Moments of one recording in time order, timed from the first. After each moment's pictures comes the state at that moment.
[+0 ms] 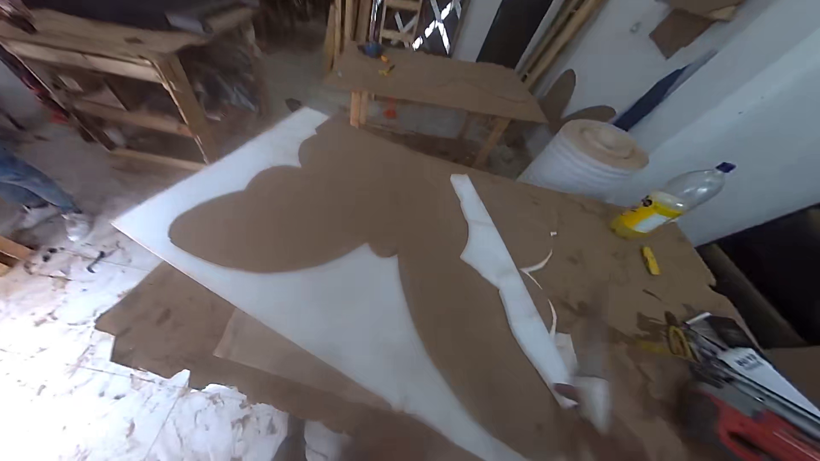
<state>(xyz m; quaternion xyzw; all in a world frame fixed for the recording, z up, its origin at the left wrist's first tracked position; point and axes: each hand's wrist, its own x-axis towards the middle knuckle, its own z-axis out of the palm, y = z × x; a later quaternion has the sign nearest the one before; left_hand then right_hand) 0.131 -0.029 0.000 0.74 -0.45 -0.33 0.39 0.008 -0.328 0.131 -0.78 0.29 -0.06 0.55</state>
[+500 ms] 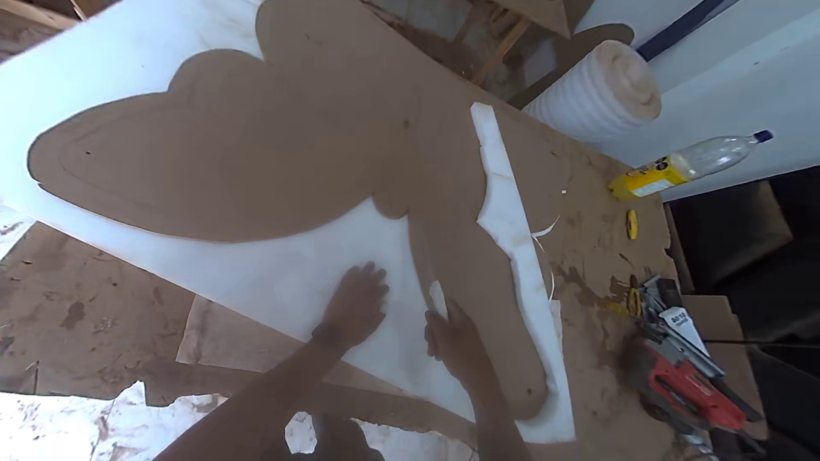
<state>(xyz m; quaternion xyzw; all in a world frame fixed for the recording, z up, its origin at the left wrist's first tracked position) 0.372 -0.007 -0.091 0.86 -0.43 -0.05 0.26 0.251 -0.180 0.041 -0.77 0.41 0.12 0.47</state>
